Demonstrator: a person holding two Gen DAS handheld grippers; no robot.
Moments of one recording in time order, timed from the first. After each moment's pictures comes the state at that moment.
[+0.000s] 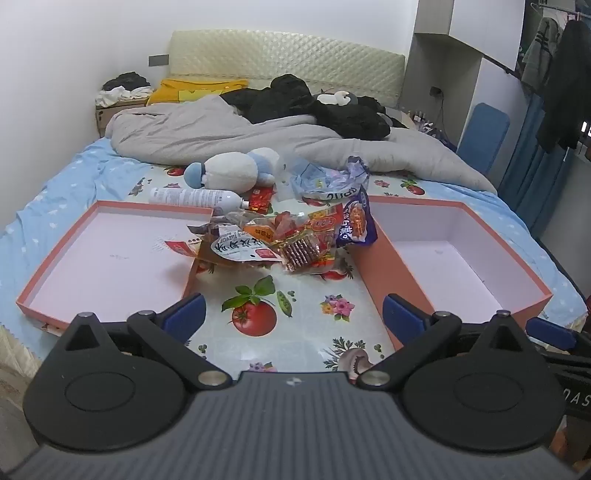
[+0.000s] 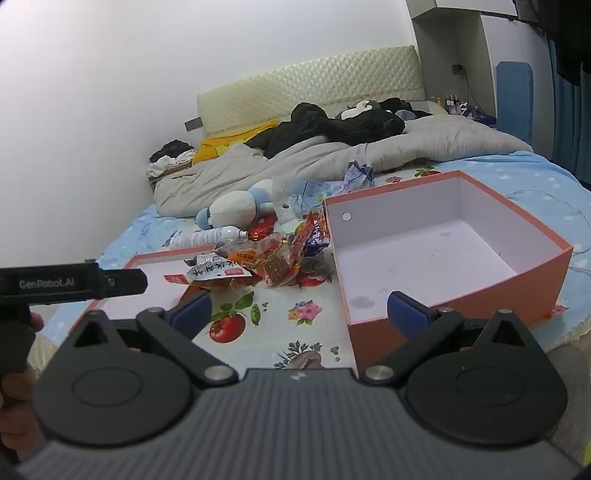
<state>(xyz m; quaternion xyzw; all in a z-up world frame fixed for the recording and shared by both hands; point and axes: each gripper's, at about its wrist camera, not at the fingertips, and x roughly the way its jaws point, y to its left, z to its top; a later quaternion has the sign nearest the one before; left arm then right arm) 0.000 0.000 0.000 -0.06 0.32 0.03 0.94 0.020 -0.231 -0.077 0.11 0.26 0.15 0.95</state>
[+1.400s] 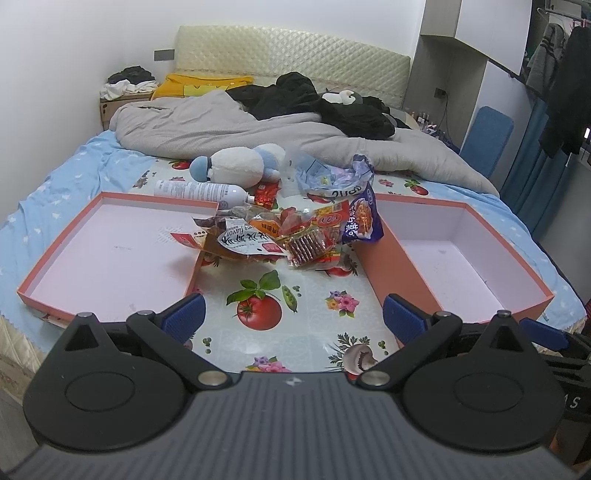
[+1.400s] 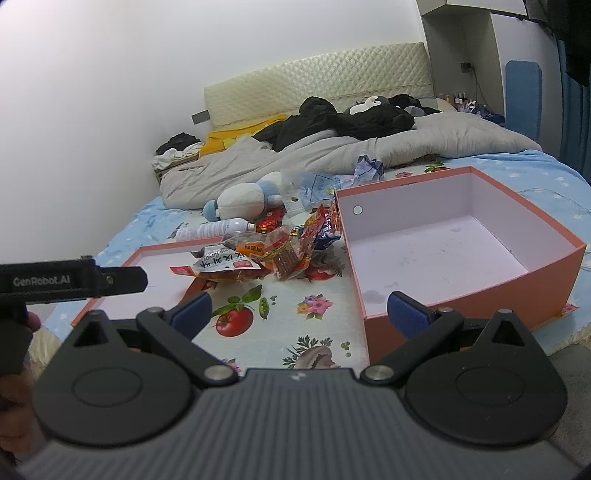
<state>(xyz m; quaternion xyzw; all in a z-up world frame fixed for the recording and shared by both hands) -0.005 0.008 -0.011 -0.08 0.32 0.03 0.94 0.022 -0.222 -0.083 0.09 0.26 0.16 0.95</state>
